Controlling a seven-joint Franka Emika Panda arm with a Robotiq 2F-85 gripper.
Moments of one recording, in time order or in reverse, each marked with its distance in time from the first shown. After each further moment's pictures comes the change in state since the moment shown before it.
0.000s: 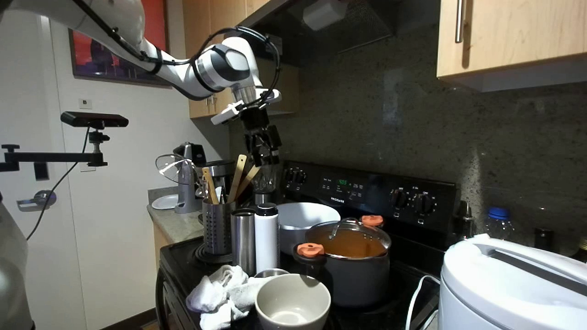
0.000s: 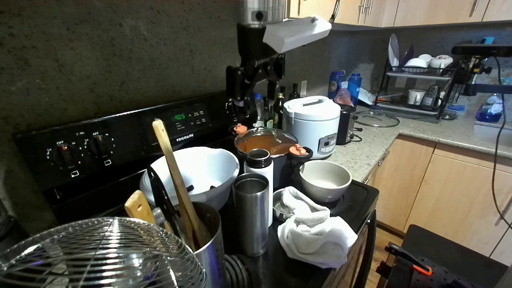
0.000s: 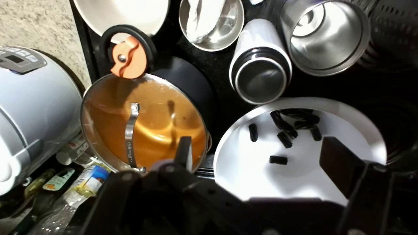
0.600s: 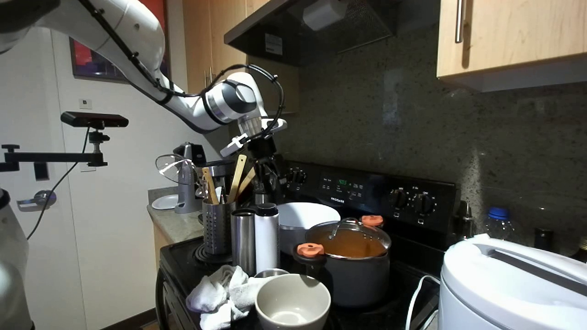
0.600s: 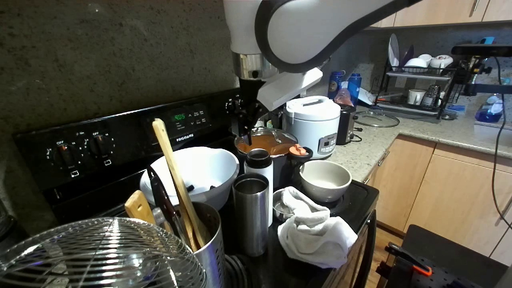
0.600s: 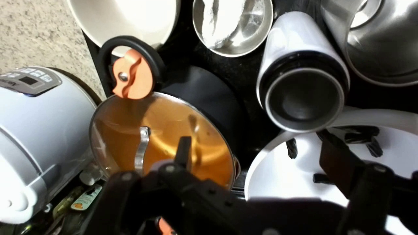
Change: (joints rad) arm -0.014 0.072 0.003 -0.125 -0.151 0.151 0.191
